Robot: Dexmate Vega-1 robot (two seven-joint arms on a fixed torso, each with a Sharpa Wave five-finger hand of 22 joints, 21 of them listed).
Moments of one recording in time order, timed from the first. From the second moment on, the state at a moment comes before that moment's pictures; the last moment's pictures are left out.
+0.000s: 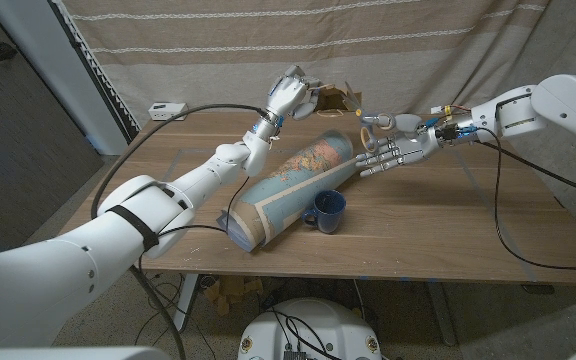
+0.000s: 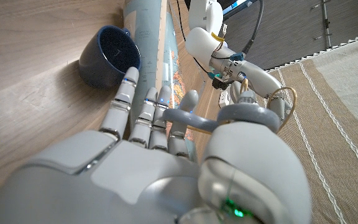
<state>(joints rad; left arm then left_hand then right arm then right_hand) 0.22 0.19 0.74 -0.67 1.19 -0.40 1.12 0.77 0.15 0.82 -0.11 0.21 0.83 -0.18 0.65 0.38 0.92 -0.21 0.51 0.59 1.05 -0.18 0.19 0.19 0.25 -0.04 1.24 0.21 -0.48 -1.02 -0.36 -1.73 1.36 -1.09 0.46 0.65 0.11 -0.04 -0.11 0.24 0.29 0.14 1.35 0.84 0.32 0.17 0.64 0.57 0.34 0.10 0.35 0.26 0.56 0.21 0.21 0.18</state>
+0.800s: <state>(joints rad) 0.27 0.20 0.64 -0.74 1.27 -0.46 1.12 0.77 0.14 0.82 -0.11 0.22 0.85 -0.19 0.65 0.38 0.91 -0.21 0.50 0.59 1.04 -0.17 0.19 0.19 0.24 -0.04 1.24 0.21 -0.44 -1.00 -0.39 -1.69 1.34 -1.13 0.45 0.65 0.11 -0.04 -0.11 0.24 0.29 0.14 1.35 0.84 0.32 0.17 0.64 0.57 0.34 0.10 0.35 0.26 0.56 0.21 0.21 0.18</state>
